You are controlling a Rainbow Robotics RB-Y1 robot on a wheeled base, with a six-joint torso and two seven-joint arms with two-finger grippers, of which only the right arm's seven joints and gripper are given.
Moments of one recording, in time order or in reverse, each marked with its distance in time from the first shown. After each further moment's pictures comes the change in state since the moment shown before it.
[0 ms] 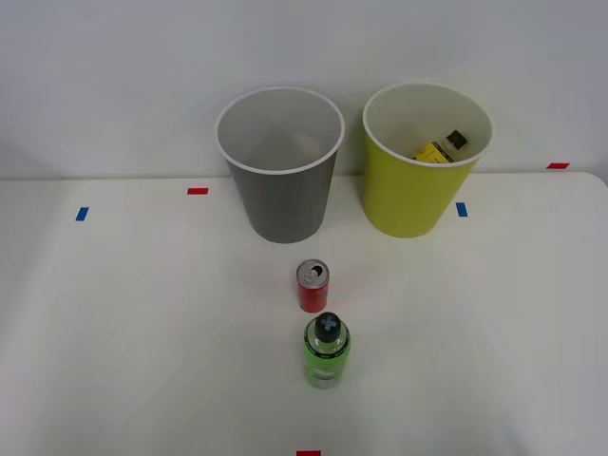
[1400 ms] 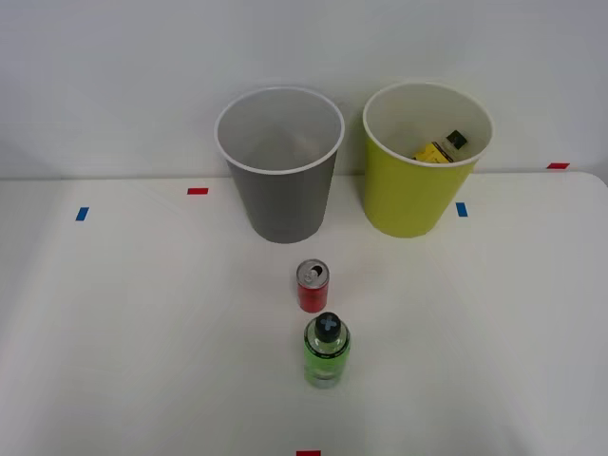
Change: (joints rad) arm 0.000 0.000 0.000 0.000 0.000 0.000 0.000
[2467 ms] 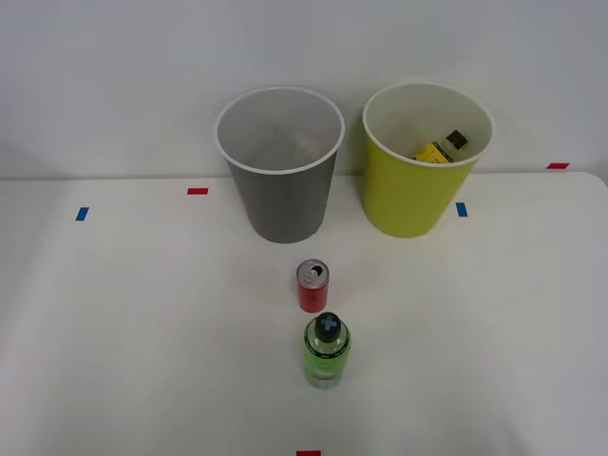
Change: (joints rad) arm 0.000 0.000 0.000 0.000 0.000 0.000 0.000
